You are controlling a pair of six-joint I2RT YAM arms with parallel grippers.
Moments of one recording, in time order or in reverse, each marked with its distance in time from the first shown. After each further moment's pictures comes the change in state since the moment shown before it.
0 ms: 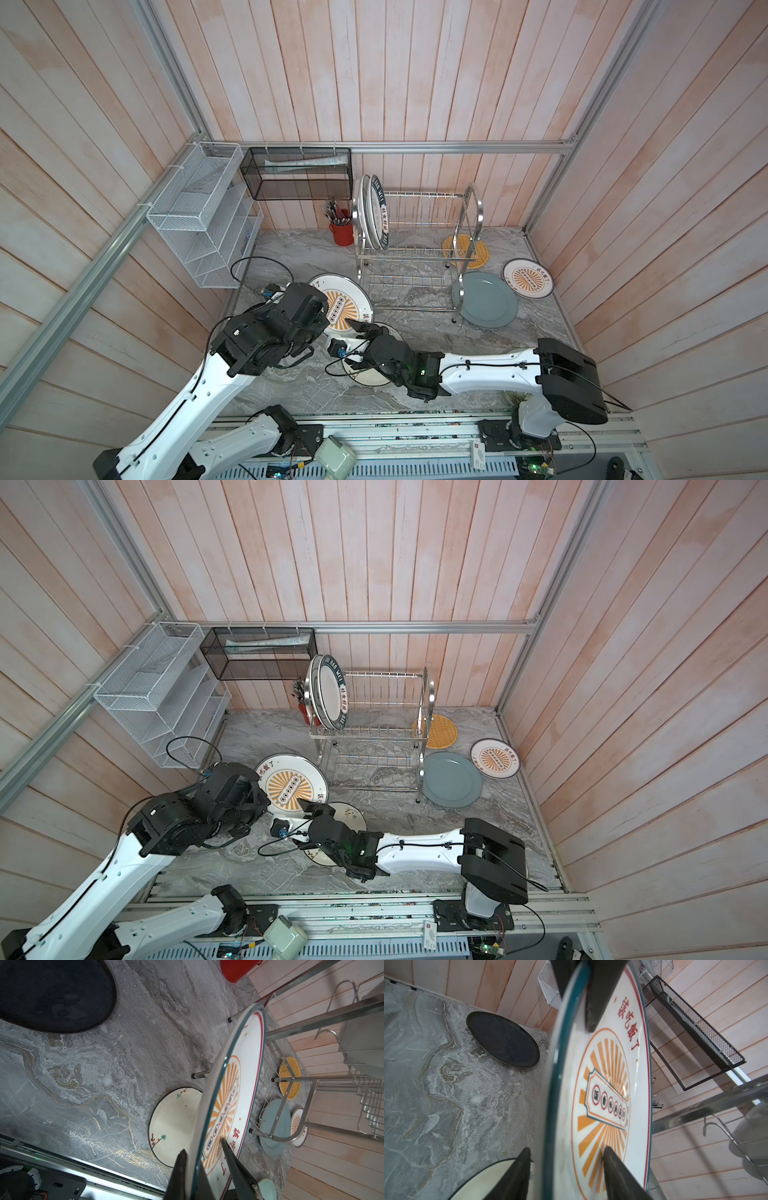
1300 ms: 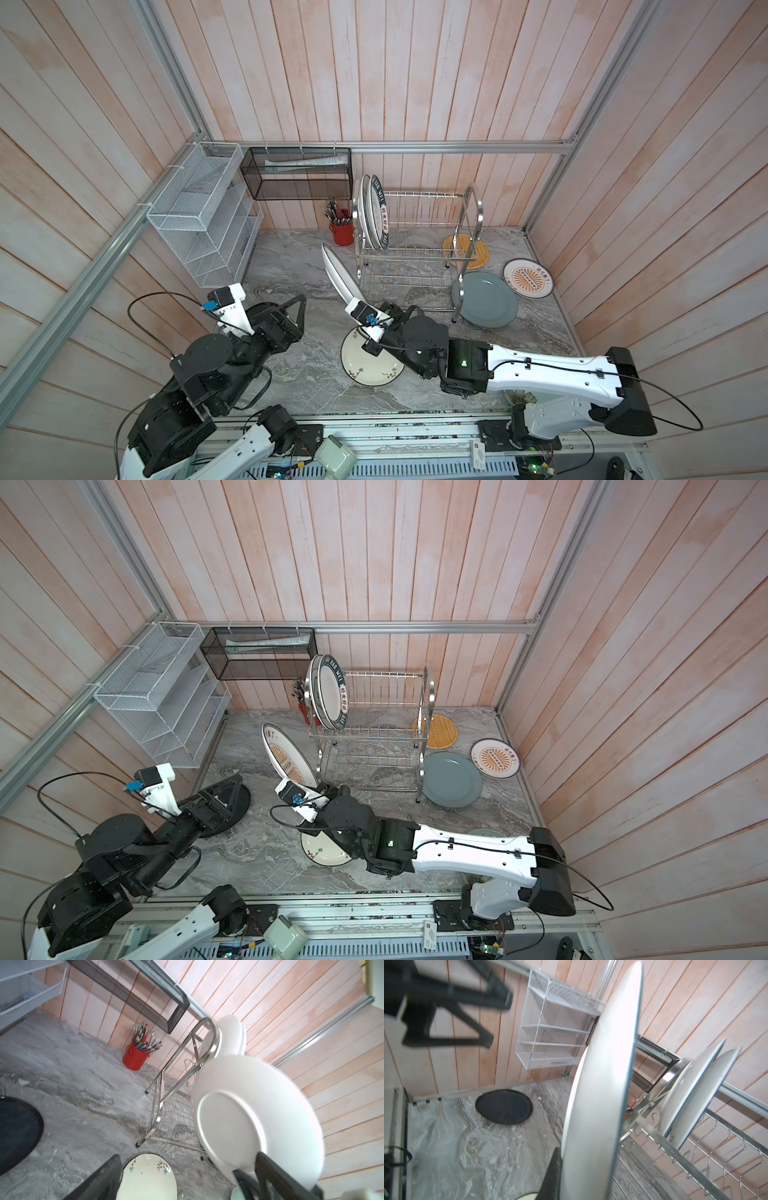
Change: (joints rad) left arm -0.002 -0.529 -0.220 0.514 -0.037 0.596; right arm 0.040 -0.271 0.257 -0.305 0.035 0.309
